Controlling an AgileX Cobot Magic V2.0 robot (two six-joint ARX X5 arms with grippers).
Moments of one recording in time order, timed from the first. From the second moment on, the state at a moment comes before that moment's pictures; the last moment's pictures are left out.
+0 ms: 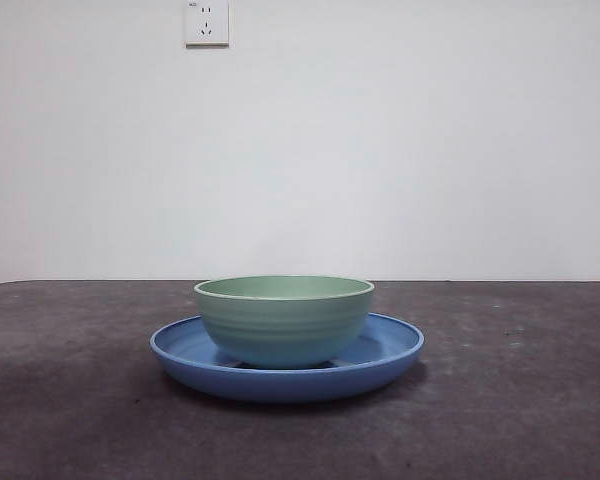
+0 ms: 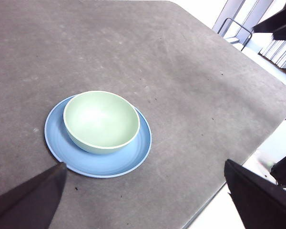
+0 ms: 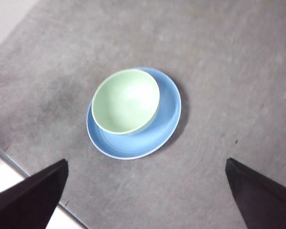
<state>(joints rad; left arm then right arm) -0.71 0.44 0.80 -0.75 0.15 -0.26 0.31 0.79 1.14 -1.02 -0.38 0.09</state>
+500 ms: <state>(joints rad) -0.71 0.44 0.80 -0.75 0.15 -0.25 0.31 0.66 1.14 -1.11 -0.39 0.05</state>
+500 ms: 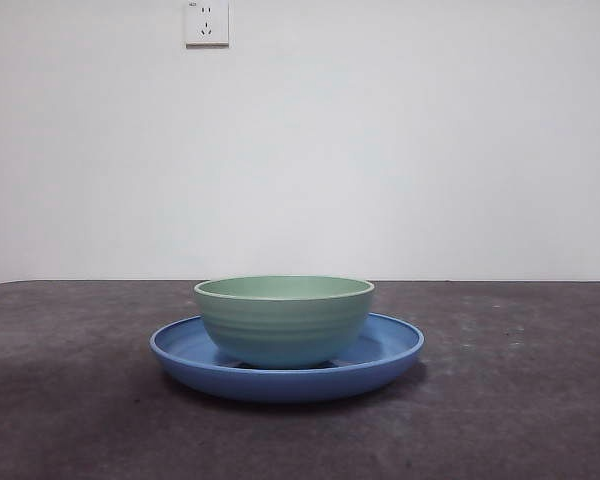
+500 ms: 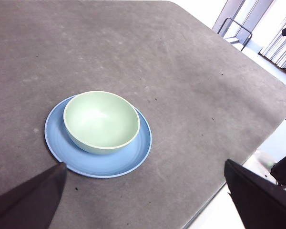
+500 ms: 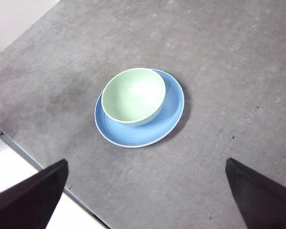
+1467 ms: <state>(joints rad) -0.71 0.44 0.80 -0.75 0.15 -0.25 0.31 0.66 1.14 -1.10 -0.39 0.04</state>
